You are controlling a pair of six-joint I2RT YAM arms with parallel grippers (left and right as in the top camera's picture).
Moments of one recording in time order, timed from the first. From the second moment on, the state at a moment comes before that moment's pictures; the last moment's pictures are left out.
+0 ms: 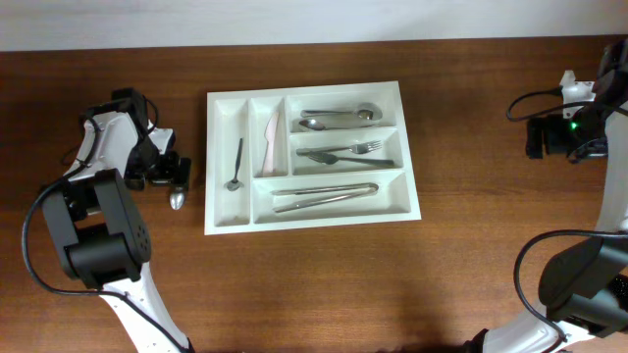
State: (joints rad) left arm 0.21 2.19 1.65 -1.09 -0.04 0.23; right arm -0.40 1.85 1.85 -1.33 0.04 -0.33
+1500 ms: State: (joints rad) left arm 0.17 2.19 1.65 -1.03 -0.04 0.24; right arm -0.40 1.85 1.85 -1.33 0.04 -0.33
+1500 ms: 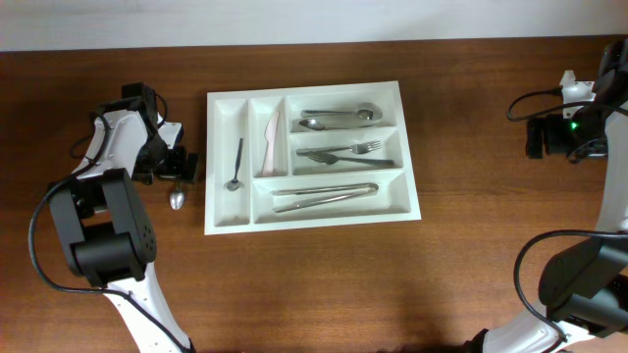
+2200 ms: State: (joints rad) left arm 0.17 2.19 1.65 -1.03 -0.04 0.24; right arm -0.40 1.85 1.85 -1.33 0.04 -0.33
